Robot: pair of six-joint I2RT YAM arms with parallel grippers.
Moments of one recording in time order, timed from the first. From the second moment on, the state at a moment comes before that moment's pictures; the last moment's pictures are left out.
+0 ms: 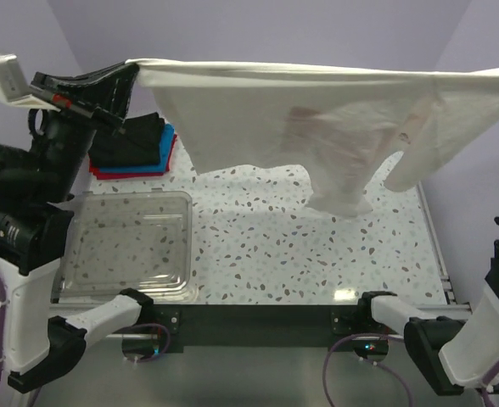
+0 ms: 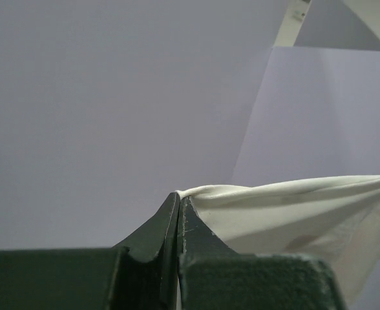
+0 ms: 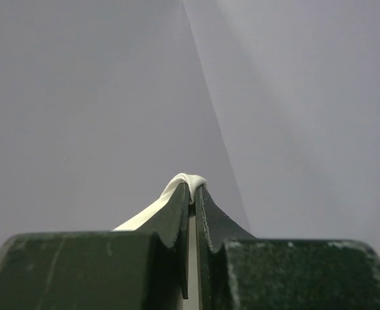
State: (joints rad) left arm -0.42 1.07 1.87 -0.31 0.03 -0.34; right arm 0.02 1.15 2.33 -0.70 0.48 0.11
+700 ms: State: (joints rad) left arm -0.41 1.57 1.90 -0.39 0.04 -0.34; right arm 0.01 1.44 2.16 -0.56 0.48 0.09
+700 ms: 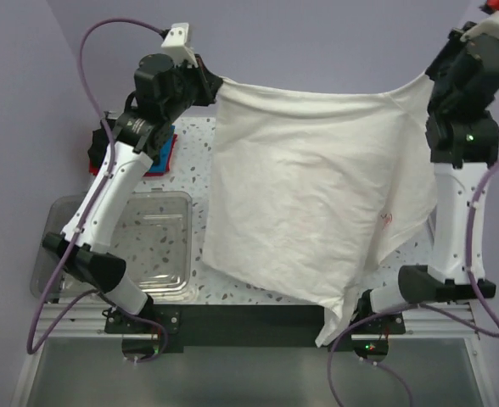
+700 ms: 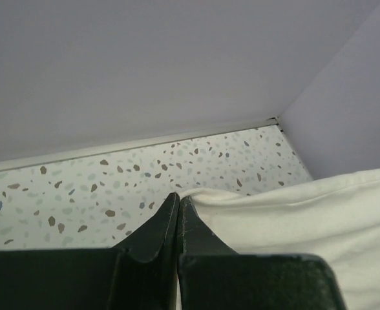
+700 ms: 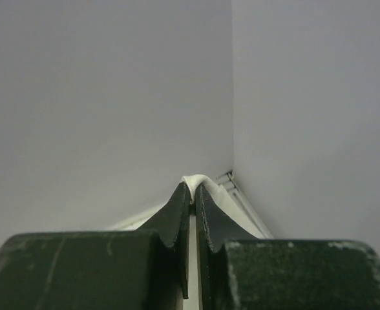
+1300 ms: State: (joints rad) left arm -0.35 1.58 2.12 -0.37 0.04 -0.30; right arm 0.01 1.58 2.41 -0.68 0.42 0.10
